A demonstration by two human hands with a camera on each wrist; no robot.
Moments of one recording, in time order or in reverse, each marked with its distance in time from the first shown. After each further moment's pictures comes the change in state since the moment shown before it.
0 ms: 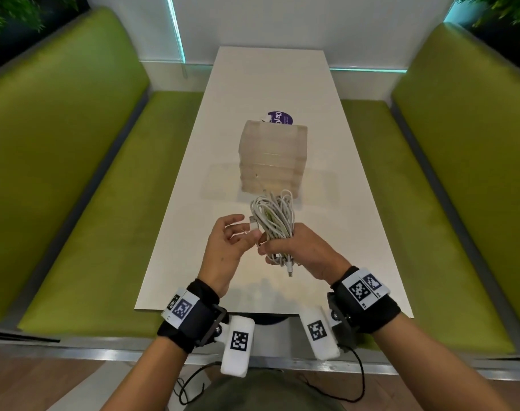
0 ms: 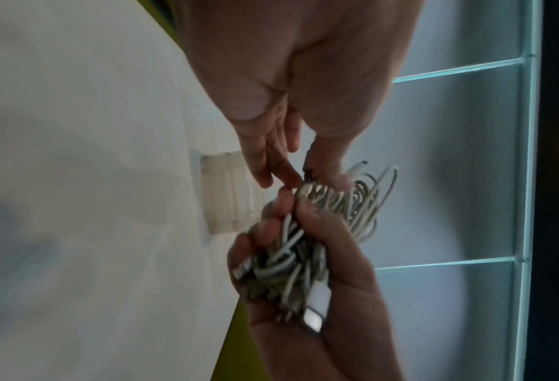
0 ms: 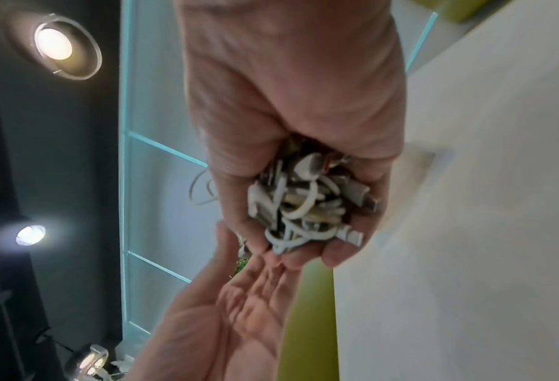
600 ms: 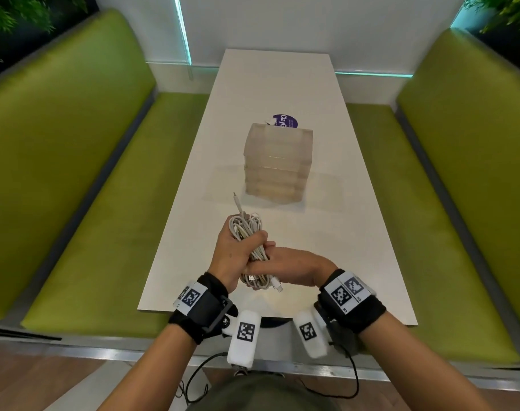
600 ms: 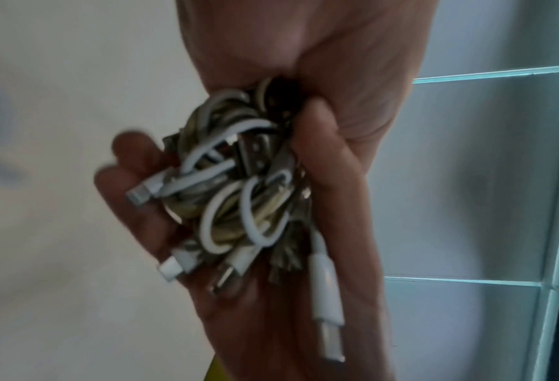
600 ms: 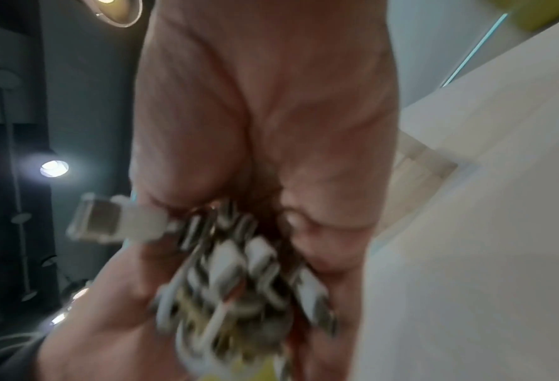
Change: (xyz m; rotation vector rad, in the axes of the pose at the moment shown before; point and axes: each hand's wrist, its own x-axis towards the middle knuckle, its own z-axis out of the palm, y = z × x) left_hand 0.011 -0.001 0.009 -0.072 0.003 -0.031; right_hand 0.009 -0.002 0.023 -0.293 -0.490 0.116
